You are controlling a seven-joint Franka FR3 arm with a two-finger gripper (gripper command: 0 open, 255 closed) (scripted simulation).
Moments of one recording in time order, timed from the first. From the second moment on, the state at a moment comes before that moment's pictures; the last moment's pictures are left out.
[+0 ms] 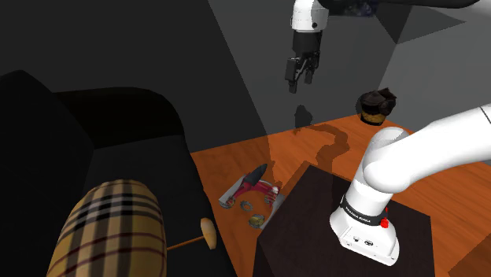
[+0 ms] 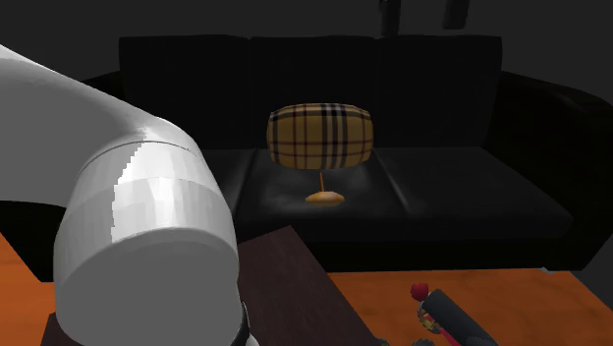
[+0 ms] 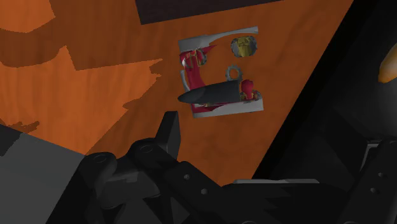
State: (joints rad) arm 0.00 -0.78 0.04 -2.28 -0.07 1.47 0.13
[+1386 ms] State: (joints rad) arm 0.08 -0.57 0.29 -2.64 0.14 2.08 0.45
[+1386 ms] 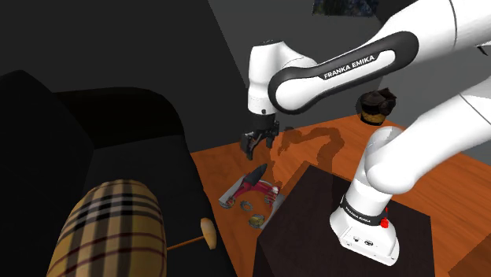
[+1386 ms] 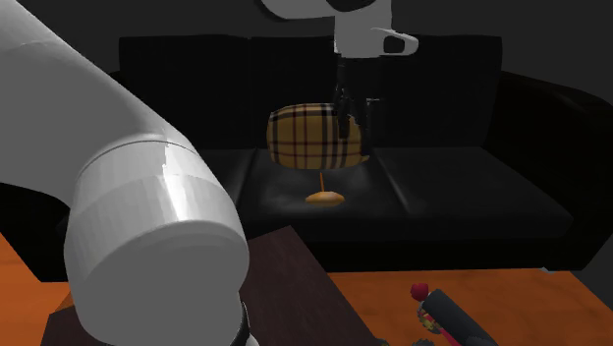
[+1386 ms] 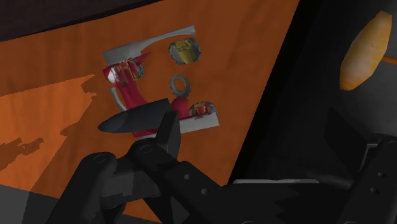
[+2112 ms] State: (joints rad) arm 0.07 -0.16 0.47 -2.61 0.10 2.48 0.69
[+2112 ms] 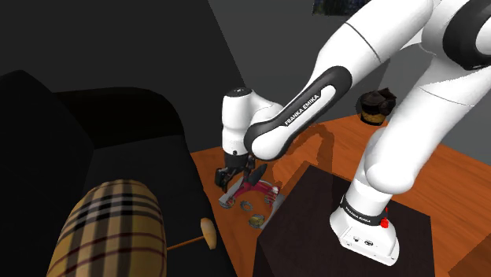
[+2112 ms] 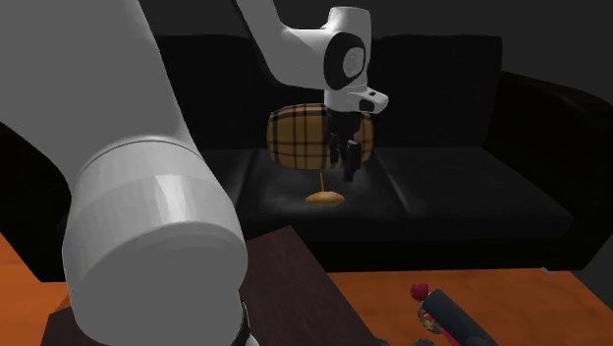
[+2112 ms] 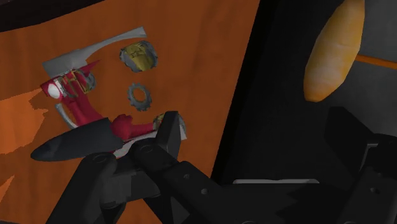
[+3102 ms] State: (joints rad) arm 0.24 0.44 0.36 -2.32 -0.37 2.77 1.20
